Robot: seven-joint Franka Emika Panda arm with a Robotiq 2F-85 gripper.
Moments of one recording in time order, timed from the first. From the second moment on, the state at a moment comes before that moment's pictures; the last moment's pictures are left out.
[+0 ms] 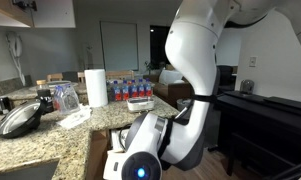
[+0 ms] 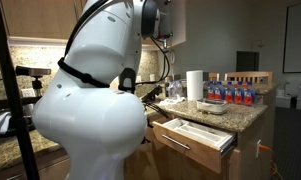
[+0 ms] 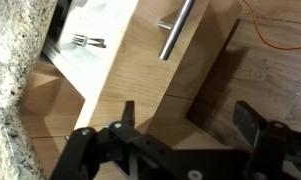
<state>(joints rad) 0.26 0.45 0.57 -2.40 -1.82 2.21 0.54</state>
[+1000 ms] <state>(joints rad) 0.23 0.15 0.40 -2.42 -1.28 2.70 0.17</state>
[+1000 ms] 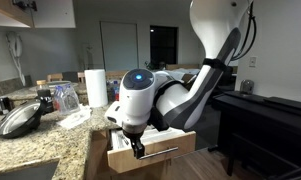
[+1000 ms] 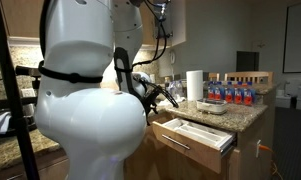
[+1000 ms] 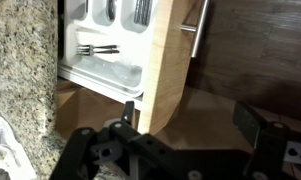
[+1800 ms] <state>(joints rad) 0.20 0.20 0.34 -2.47 -1.17 2.69 0.32</state>
